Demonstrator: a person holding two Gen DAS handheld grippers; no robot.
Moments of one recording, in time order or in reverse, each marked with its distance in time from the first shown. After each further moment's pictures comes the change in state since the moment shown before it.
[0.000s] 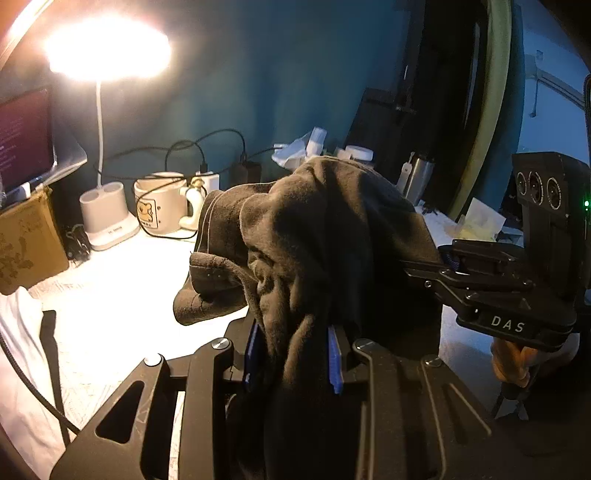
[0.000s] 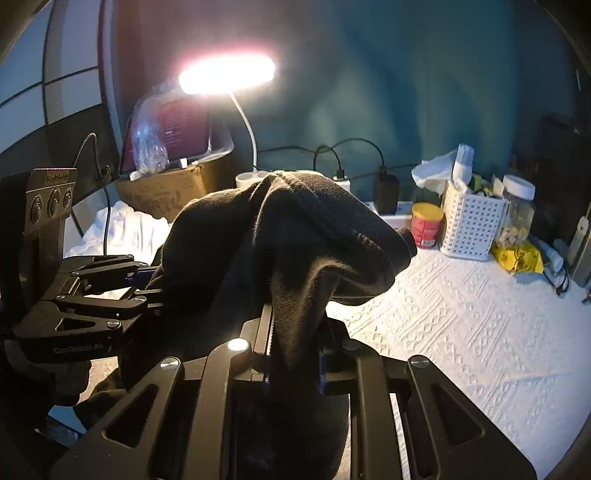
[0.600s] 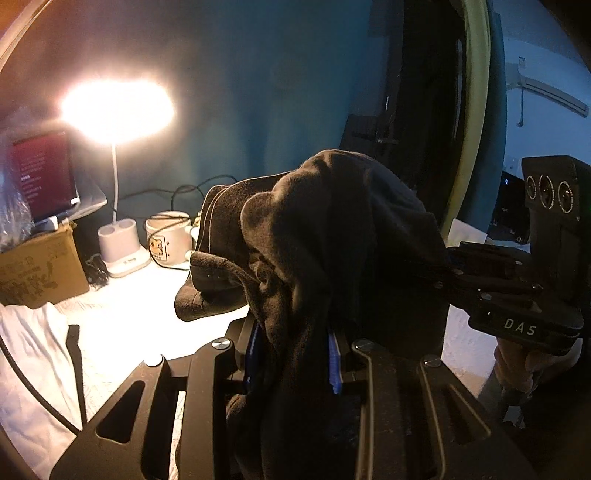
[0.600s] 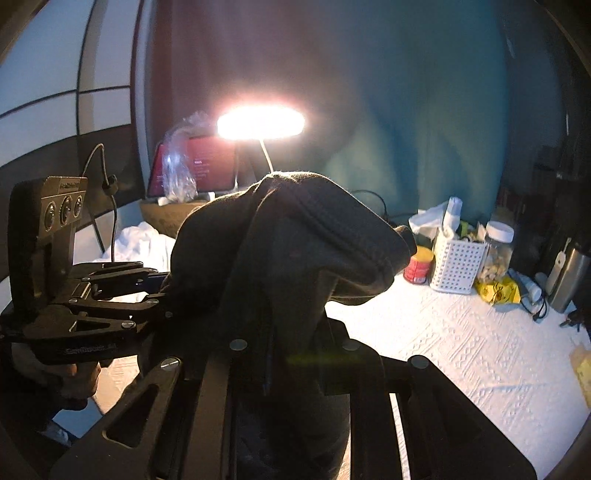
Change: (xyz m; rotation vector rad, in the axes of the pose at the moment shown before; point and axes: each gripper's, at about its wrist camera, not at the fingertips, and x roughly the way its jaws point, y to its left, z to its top) left arm -0.056 -0.032 -0.006 0.037 -0.134 0.015; right arm -0.072 0.037 0.004 -0.065 -0.138 -0.014
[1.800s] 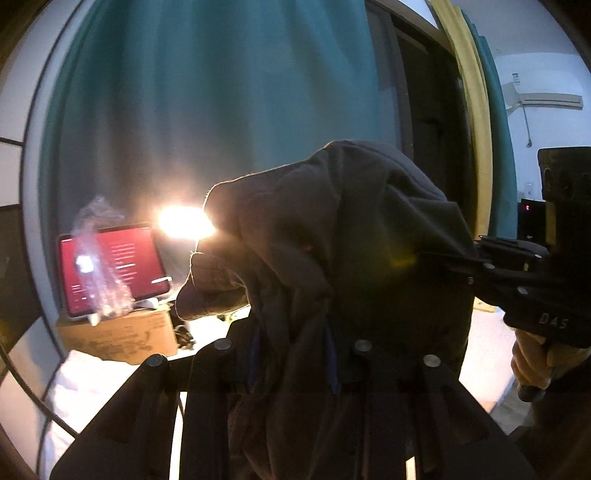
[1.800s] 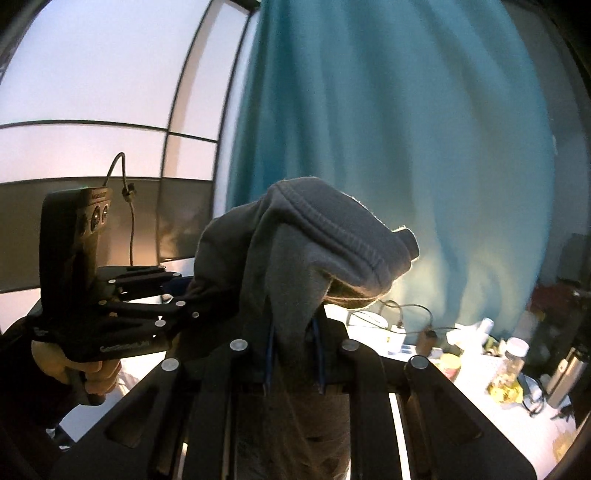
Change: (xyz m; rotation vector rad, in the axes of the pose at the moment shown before) left arm -0.128 0.028 0.019 0.077 -0.260 0.185; right arm -0.068 0.100 0.063 -0.209 -0.257 0.135
